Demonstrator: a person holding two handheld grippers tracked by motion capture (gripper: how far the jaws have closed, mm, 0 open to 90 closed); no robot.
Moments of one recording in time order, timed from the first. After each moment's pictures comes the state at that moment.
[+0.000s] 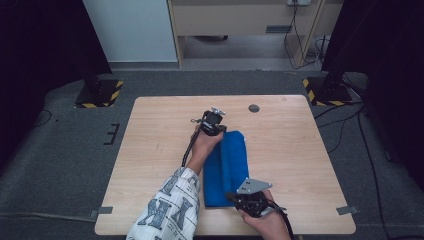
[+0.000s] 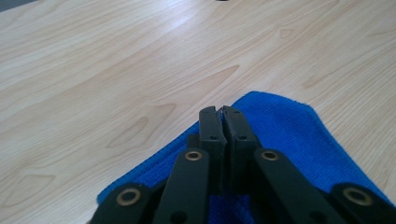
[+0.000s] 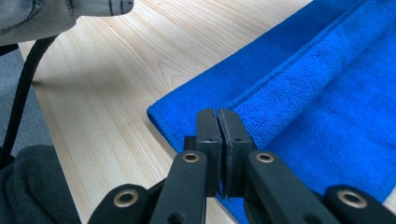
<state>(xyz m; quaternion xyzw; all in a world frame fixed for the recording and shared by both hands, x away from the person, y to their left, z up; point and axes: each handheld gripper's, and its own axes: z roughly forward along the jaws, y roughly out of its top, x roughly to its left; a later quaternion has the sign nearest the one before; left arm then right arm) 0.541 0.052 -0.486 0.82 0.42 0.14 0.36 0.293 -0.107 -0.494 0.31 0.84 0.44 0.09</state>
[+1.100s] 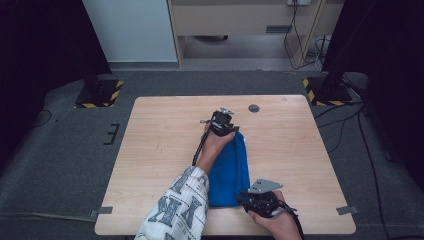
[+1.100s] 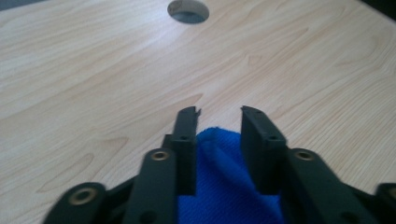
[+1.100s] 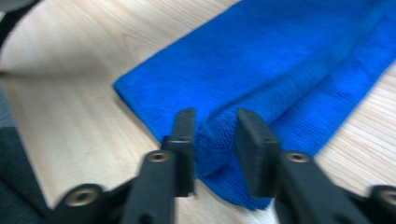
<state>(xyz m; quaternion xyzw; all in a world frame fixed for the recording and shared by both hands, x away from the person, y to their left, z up) 0.544 0.026 -0.491 0.80 0.42 0.12 0.40 0.296 -0.136 -0.506 0.34 0.84 0.41 0.10</state>
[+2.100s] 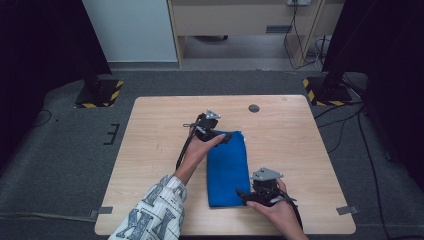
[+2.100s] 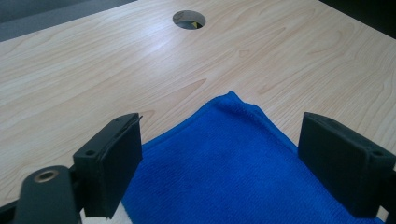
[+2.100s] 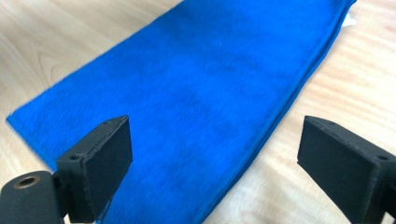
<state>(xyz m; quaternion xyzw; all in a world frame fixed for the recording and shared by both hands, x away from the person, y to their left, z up) 0.508 0.075 -0.468 0.81 0.39 0.13 0.42 0.331 -0.143 -0.513 0.39 0.82 0.39 0.16</state>
